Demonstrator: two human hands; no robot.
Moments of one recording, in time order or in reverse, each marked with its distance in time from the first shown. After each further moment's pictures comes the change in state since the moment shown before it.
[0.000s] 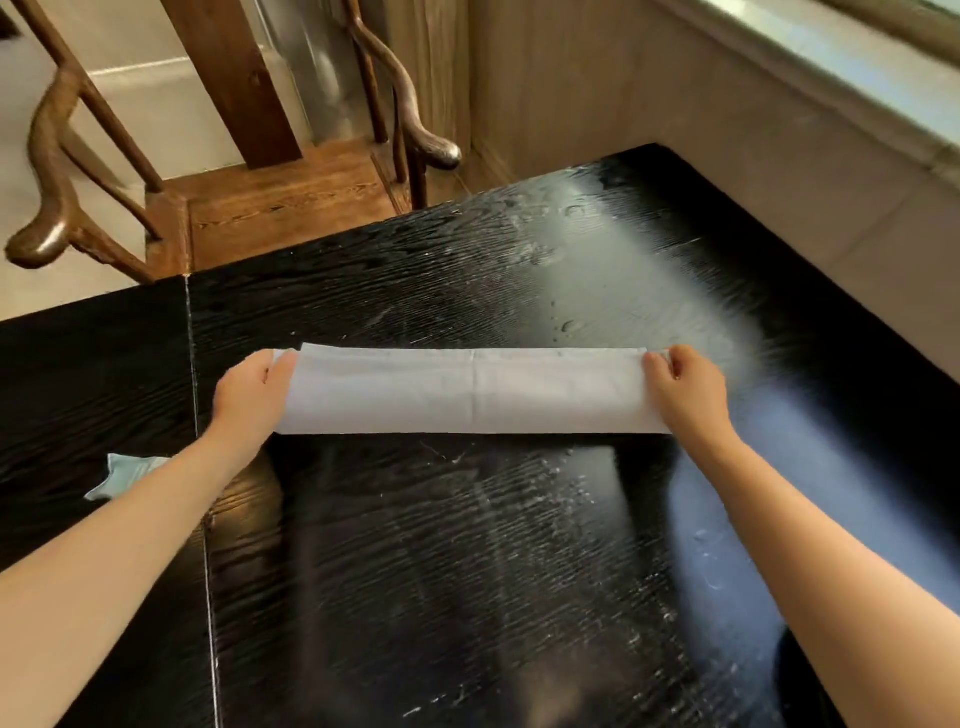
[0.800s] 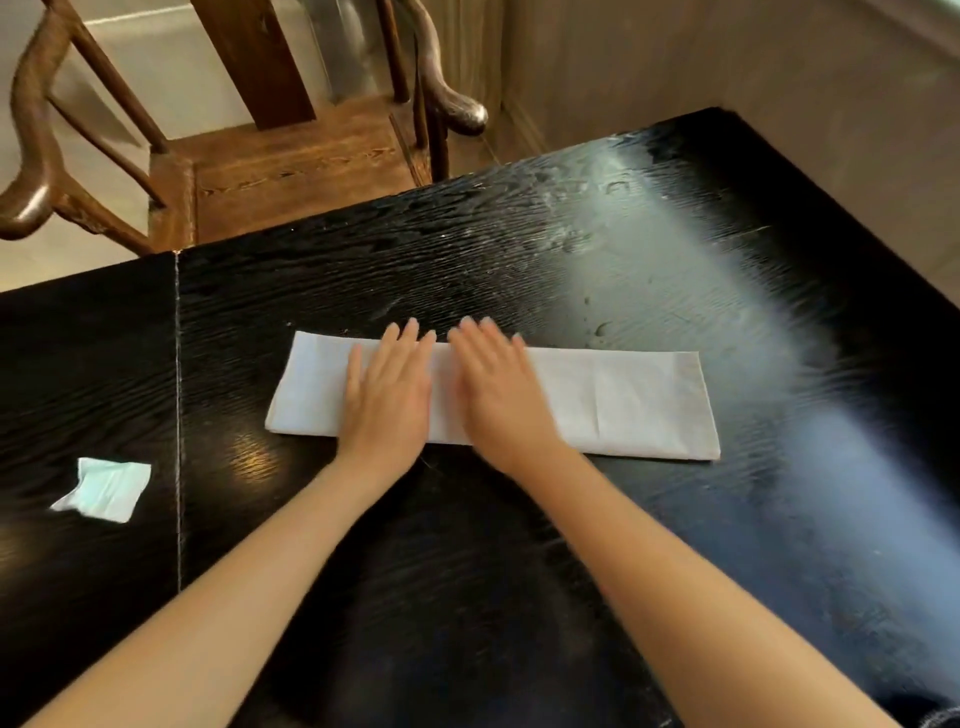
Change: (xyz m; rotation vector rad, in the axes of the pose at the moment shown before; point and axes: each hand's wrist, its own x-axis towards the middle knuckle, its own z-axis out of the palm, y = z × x) left_hand -0.020 0.042 0.098 0.586 -0.092 0.453; right_hand -0.034 -0.081 0.145 -0.352 -0.298 -0.763
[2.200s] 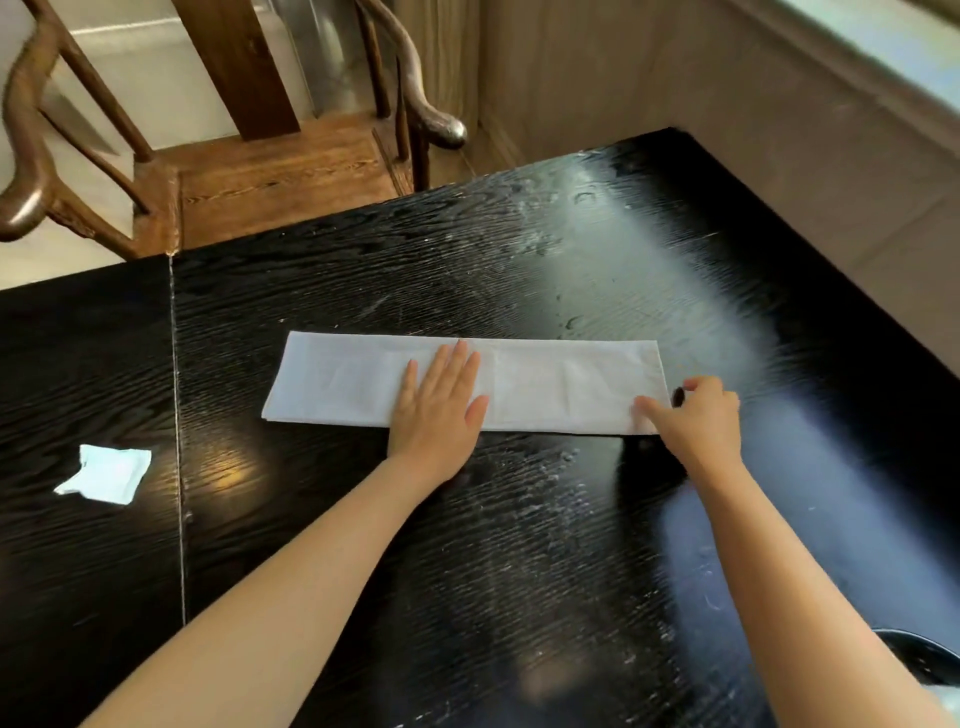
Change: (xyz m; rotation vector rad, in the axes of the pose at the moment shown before) left_hand -0.018 0.053 0.013 0.012 -0.238 0.081; right_hand -0.090 0.097 -0.098 0.287 0.142 1.011
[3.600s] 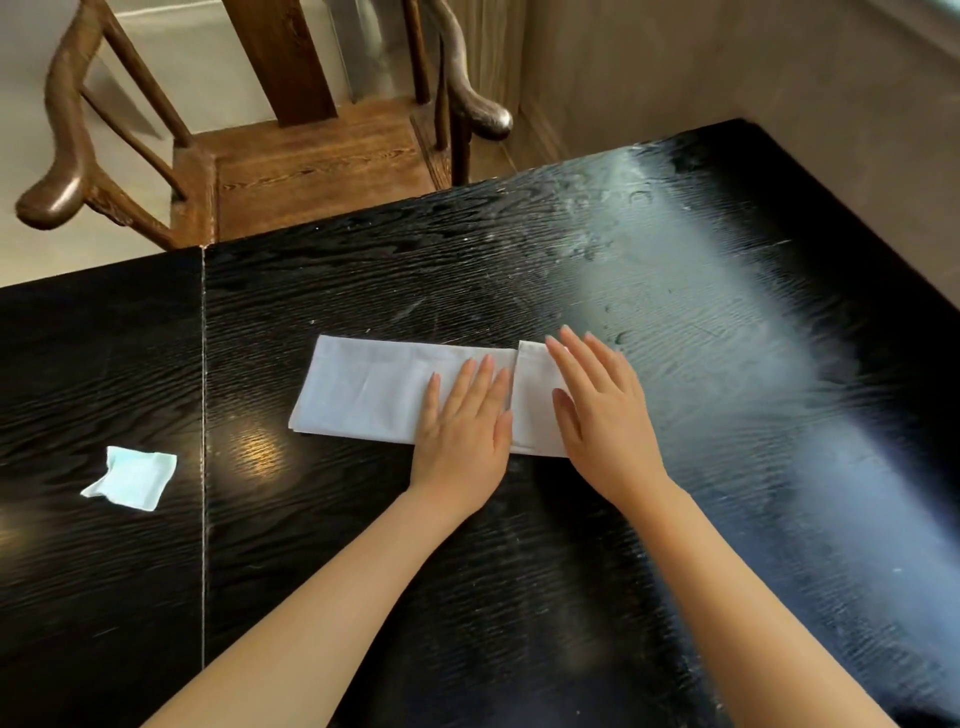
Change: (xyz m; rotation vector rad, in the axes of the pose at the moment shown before) left_hand -0.003 -0.007 0.005 -0.058 0.070 -0.003; right_hand -0.020 -0.053 0.082 -0.278 -0.069 -0.919
